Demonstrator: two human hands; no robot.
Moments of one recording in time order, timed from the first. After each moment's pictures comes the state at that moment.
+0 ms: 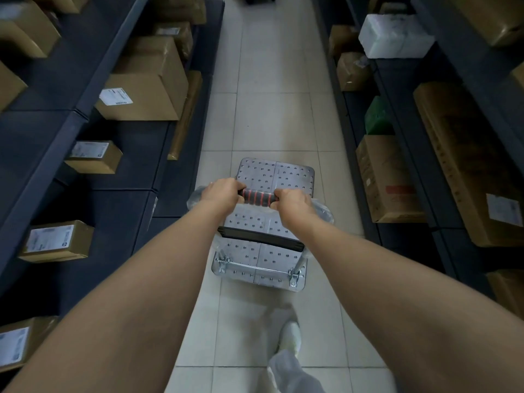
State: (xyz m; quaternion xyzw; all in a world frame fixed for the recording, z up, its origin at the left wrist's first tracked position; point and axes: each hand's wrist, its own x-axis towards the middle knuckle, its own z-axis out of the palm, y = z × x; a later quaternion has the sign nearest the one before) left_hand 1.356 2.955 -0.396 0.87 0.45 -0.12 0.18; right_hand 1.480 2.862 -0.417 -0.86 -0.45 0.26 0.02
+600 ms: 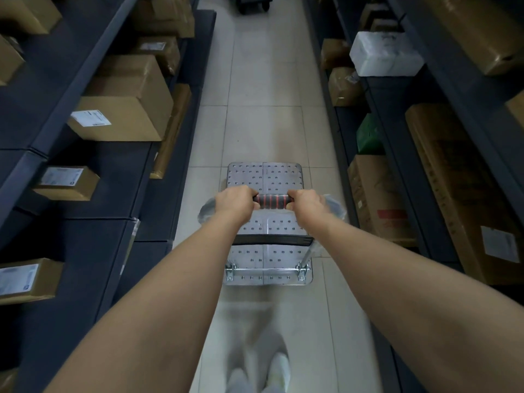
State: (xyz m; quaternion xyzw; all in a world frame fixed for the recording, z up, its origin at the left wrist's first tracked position) left_hand 1.477 3.003 -0.403 0.86 0.46 -0.11 0.17; right_hand 1.608 2.915 -0.413 -0.87 -0.42 0.26 0.02
